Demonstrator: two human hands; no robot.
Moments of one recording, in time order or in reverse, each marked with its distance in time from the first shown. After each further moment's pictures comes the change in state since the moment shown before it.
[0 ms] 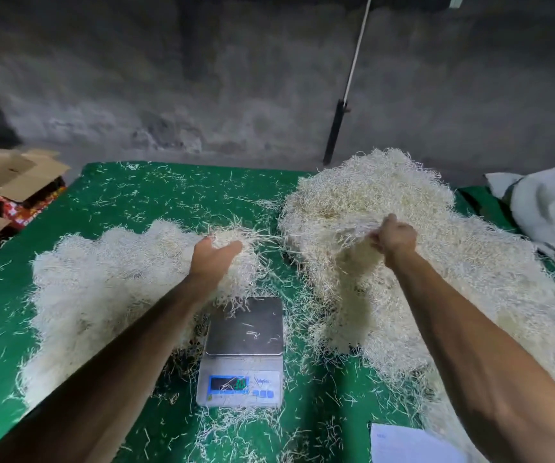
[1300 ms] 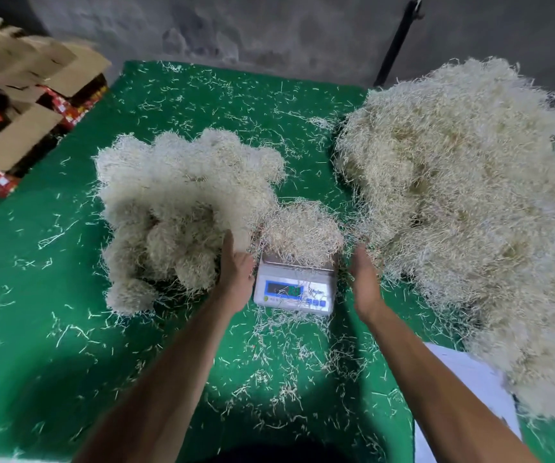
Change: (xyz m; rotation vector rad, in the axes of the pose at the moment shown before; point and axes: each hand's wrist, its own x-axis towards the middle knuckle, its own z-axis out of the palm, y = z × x) left_hand -0.080 -0.197 -0.074 -0.678 0.019 -0.548; right_hand -0.196 0.215 0.063 -0.120 -0.516 0.064
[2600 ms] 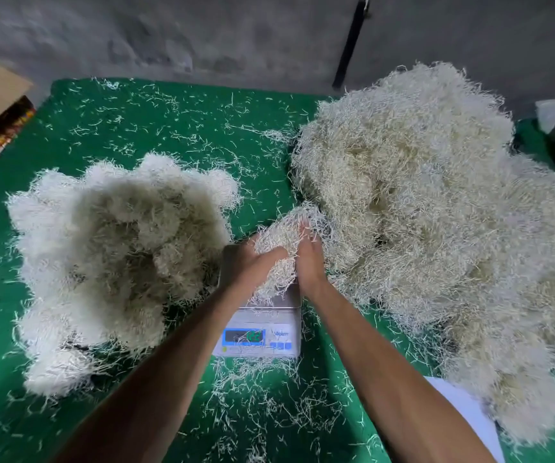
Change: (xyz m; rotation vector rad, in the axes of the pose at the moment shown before) left_hand 0.047 0.023 0.155 1.011 0.013 0.408; right_hand 0.081 -0.075 0.036 -0.099 0.154 -0.166
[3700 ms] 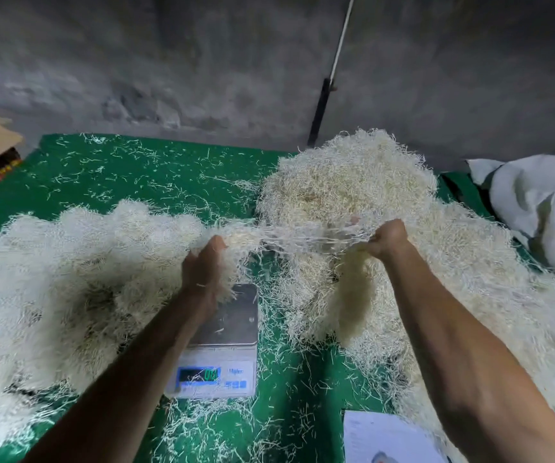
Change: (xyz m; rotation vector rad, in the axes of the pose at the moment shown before) left_hand -0.052 0.107 -0.021 -0.608 0.134 -0.204; right_hand 0.109 -0.084 -0.237 0.300 0.169 0.328
